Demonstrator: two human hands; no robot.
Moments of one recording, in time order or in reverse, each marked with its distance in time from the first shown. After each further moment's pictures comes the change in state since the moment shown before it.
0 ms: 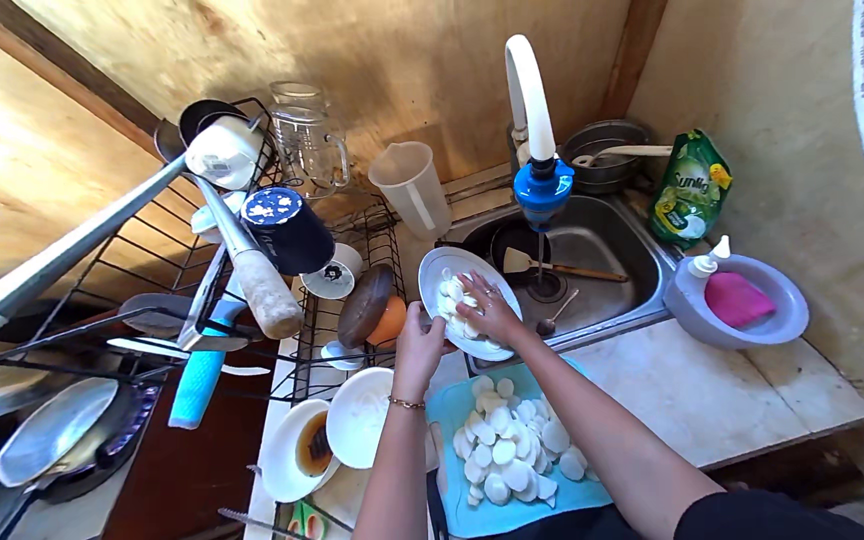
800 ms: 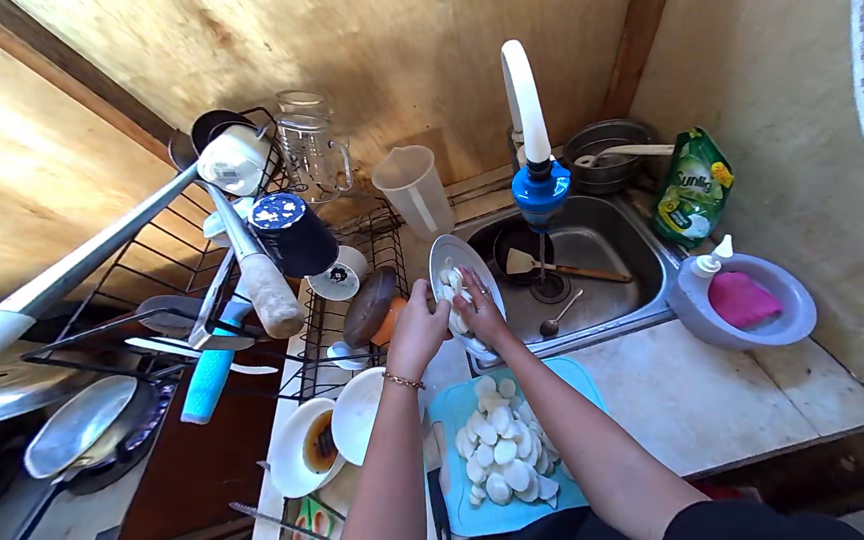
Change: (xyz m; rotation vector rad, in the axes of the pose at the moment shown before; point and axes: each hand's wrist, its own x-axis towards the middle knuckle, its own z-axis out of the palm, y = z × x) left_hand -0.004 0.050 -0.007 0.435 -0.048 0.047; right_hand 0.007 -0.012 0.026 0.278 0.207 -0.049
